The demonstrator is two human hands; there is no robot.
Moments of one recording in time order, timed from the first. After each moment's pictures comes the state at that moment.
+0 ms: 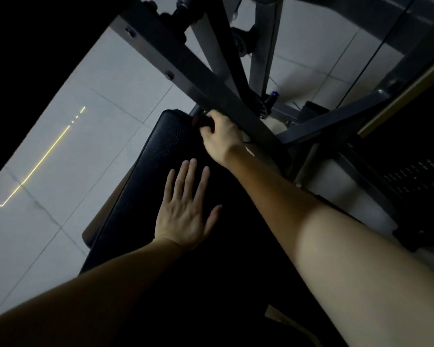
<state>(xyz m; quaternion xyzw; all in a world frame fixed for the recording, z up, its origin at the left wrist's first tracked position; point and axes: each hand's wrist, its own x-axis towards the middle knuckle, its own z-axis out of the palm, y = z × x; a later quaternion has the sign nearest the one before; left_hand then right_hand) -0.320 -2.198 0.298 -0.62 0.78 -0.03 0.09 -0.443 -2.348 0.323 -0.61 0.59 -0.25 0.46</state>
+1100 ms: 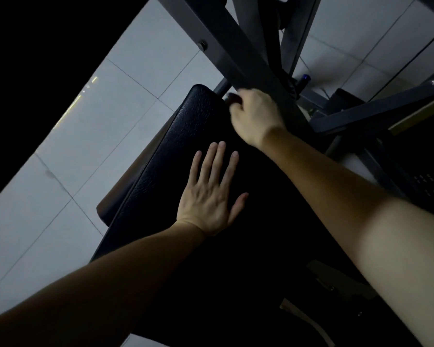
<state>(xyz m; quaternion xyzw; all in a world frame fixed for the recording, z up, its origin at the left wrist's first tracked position) -0.319 -2.199 0.297 -0.61 0.79 -0.02 0.07 -0.434 -2.361 0.329 -0.71 0.59 -0.16 0.35</state>
